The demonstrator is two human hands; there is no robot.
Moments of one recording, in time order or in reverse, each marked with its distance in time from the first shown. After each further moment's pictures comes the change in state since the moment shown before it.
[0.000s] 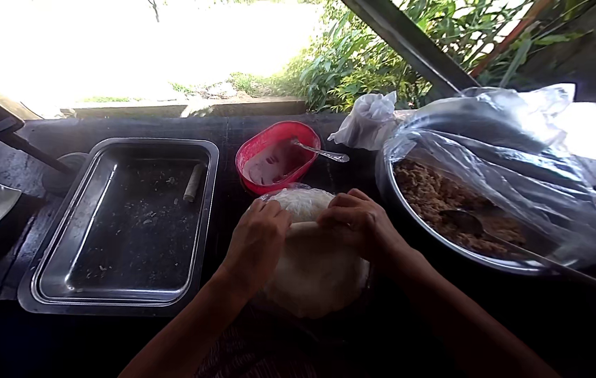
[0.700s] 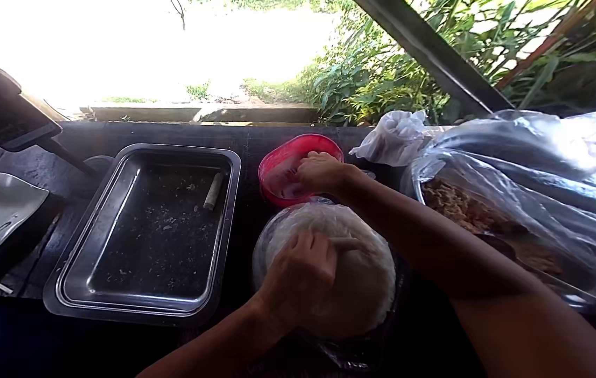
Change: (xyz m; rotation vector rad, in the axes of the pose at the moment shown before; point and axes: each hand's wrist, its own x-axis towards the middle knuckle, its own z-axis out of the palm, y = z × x) left_hand -0.006 0.021 0.007 0.206 0.109 0.177; right_hand 0.188 -0.002 0.044 -0.648 -0.924 0.152
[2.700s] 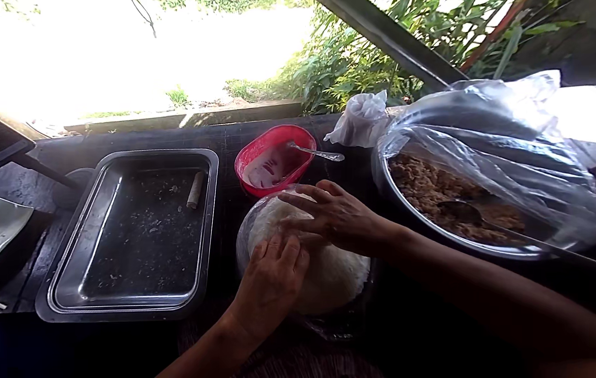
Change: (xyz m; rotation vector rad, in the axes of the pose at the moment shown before) left_hand -0.037 0.013 -0.007 0.053 -0.043 0.041; right_hand -0.129 -0.004 0.100 0.046 0.779 -0.470
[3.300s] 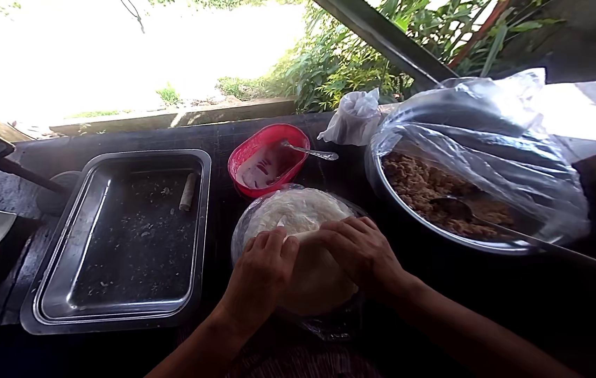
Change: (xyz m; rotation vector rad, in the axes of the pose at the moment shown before) left_hand 0.014 -0.011 -0.004 -0.142 0.062 -0.074; right_hand -0.048 -0.049 0.023 0.031 0.463 0.366
